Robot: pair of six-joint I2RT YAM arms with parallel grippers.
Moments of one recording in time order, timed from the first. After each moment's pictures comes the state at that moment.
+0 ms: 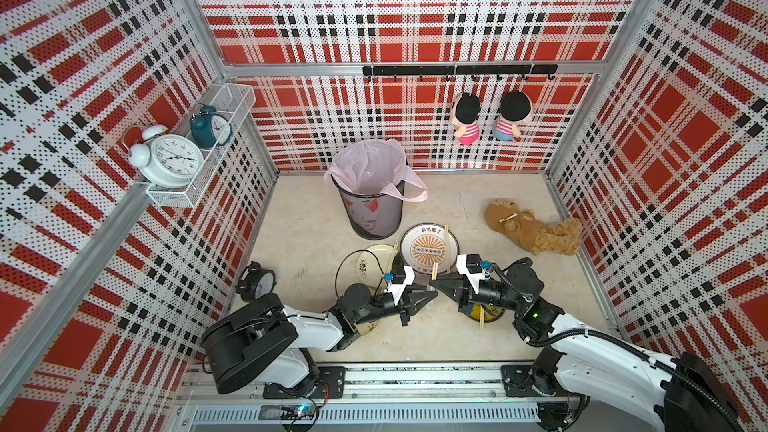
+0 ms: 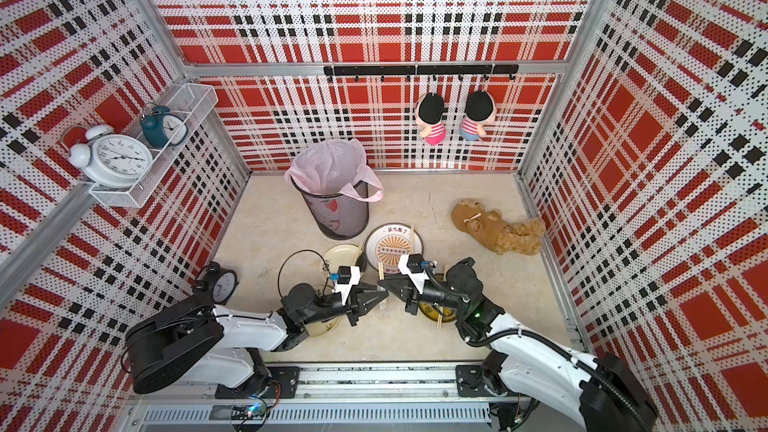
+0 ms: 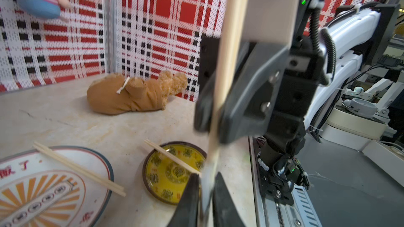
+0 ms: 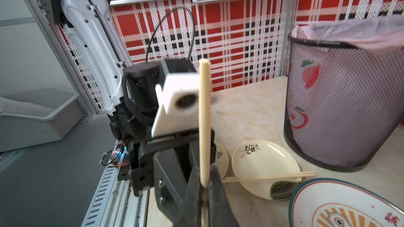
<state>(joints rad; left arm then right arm) -0.91 1.43 0.23 1.24 0.41 -0.25 0.74 0.91 0.38 0.58 -0.60 0.08</state>
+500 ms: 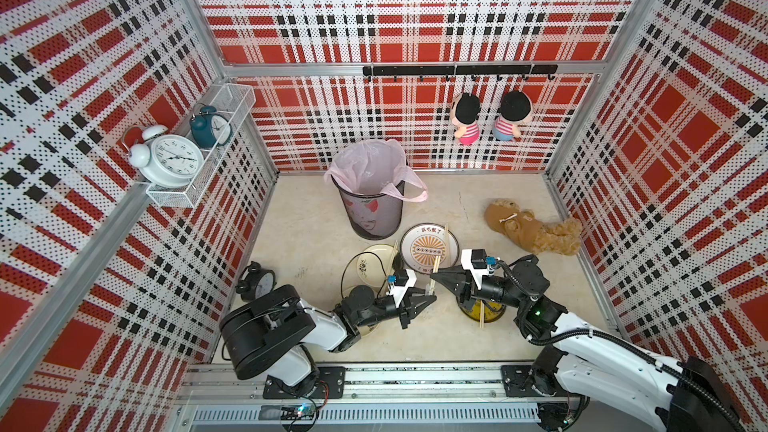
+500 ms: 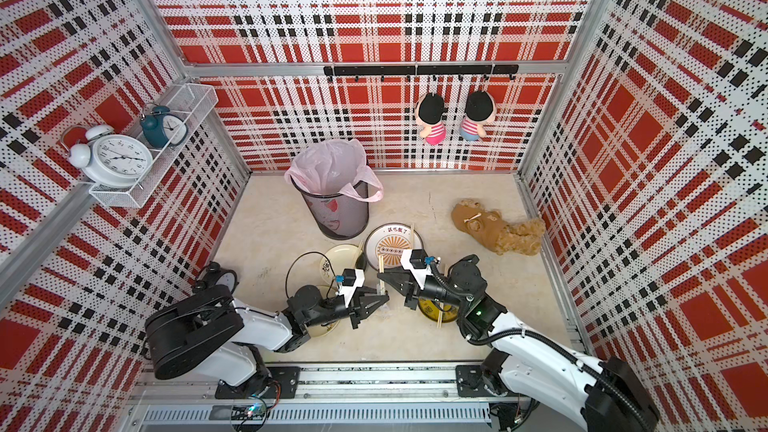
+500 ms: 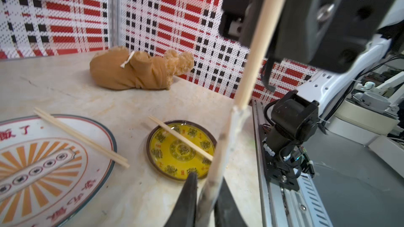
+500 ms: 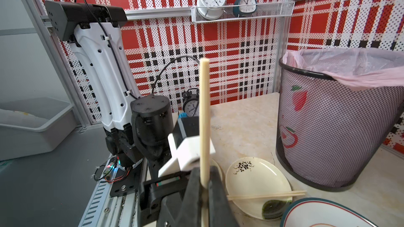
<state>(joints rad) -0.91 1.55 0.21 1.30 0.40 -0.26 0.74 0.90 0.42 0.58 -0.58 0.08</state>
